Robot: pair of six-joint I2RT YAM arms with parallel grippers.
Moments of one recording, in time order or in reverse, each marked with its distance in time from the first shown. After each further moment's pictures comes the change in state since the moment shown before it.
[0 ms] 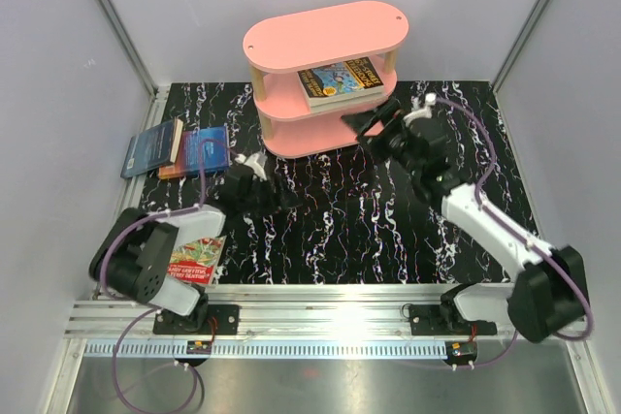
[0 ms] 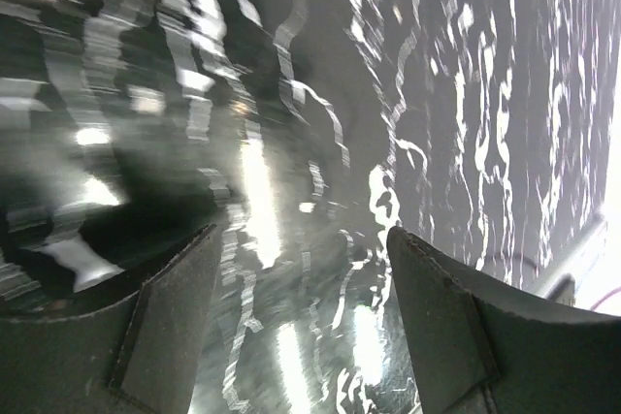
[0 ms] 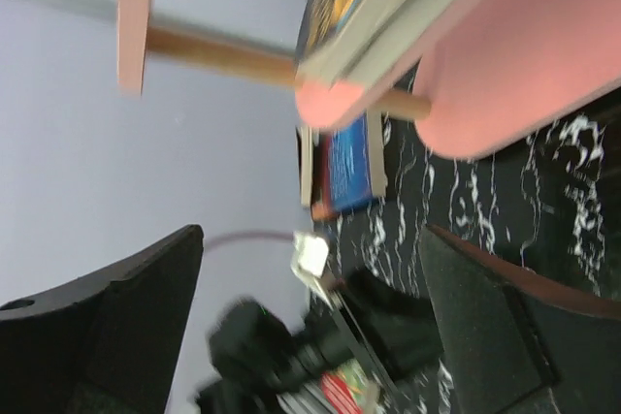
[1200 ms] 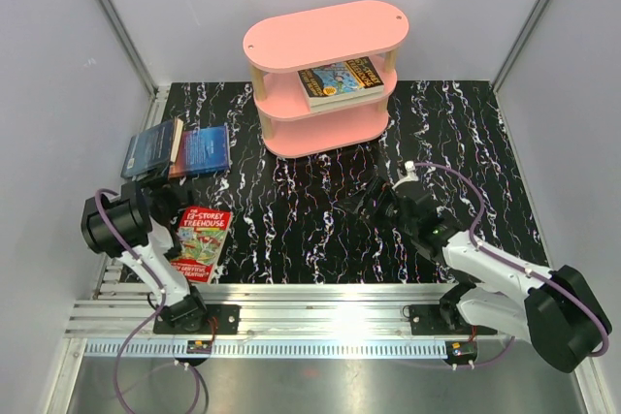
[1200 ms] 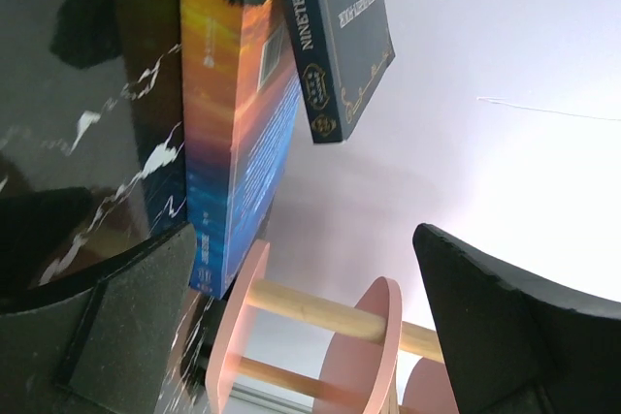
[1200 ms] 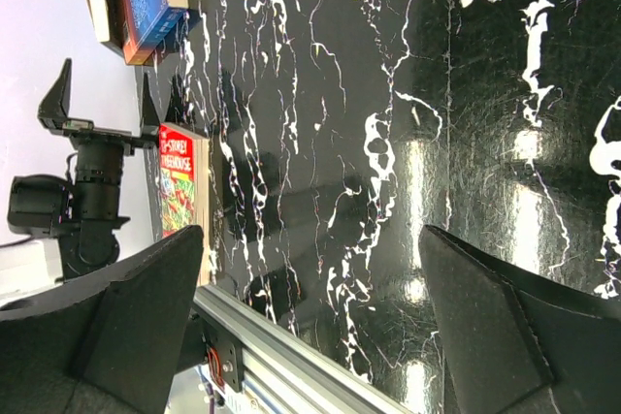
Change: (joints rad) left arm 0.925 0.334 -0.280 1.026 -0.091 -0.995; right arm 0.206 -0.250 -0.520 -0.068 0.033 -0.122
